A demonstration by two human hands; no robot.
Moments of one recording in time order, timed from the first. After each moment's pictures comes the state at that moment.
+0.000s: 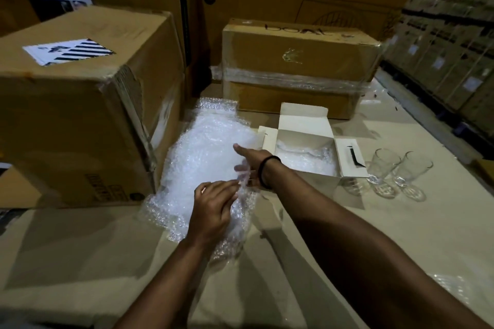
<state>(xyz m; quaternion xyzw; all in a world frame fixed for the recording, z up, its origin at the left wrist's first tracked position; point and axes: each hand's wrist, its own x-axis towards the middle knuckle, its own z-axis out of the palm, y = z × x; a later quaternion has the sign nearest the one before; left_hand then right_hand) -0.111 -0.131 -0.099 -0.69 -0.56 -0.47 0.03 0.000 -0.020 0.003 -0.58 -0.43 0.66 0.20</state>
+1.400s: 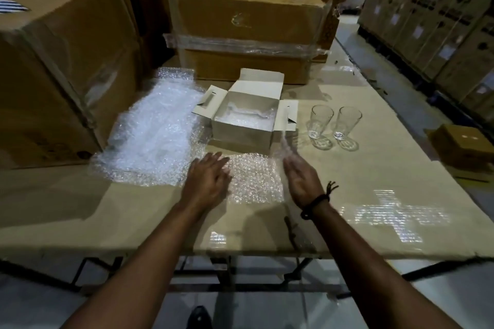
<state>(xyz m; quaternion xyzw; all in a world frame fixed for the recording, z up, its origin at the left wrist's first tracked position) 0.017 -0.155 -0.102 -0.69 -0.66 -0.26 -0.10 0.254 -0.142 -0.053 -0.46 -0.71 0.34 0.42</state>
